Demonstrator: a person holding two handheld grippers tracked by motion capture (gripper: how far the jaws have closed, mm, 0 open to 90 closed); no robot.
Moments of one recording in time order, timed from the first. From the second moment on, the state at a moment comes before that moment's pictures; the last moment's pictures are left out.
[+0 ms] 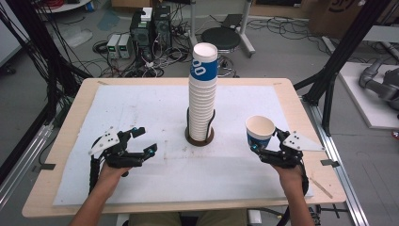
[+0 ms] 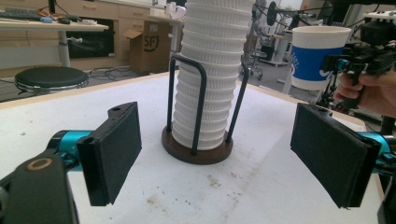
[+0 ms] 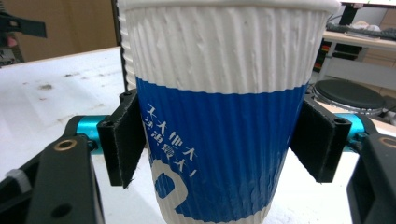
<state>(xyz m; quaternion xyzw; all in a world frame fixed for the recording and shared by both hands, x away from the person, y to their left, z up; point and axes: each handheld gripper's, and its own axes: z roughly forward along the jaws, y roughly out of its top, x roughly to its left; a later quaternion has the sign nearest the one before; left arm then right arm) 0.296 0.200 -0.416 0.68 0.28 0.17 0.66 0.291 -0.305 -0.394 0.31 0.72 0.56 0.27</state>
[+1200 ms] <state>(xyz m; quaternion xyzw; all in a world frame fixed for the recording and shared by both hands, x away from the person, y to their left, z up) 0.298 0.196 -0.421 0.69 0.28 0.17 0.65 0.372 -0.313 -0.450 0.48 0.69 0.46 0.28</state>
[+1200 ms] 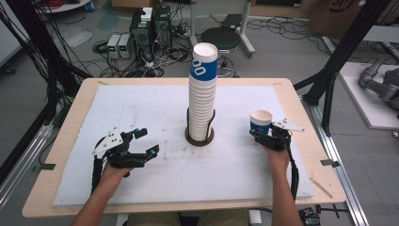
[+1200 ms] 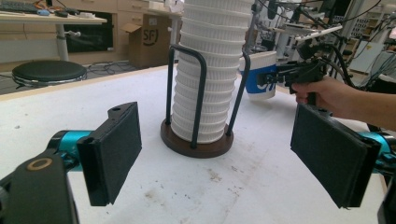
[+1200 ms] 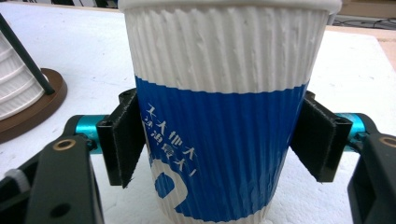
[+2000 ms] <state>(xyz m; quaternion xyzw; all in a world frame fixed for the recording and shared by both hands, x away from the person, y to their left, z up) 0.299 0.196 -0.422 0.68 0.28 0.15 0.66 0.359 -0.329 -0.445 0.48 0.73 0.43 0.24</state>
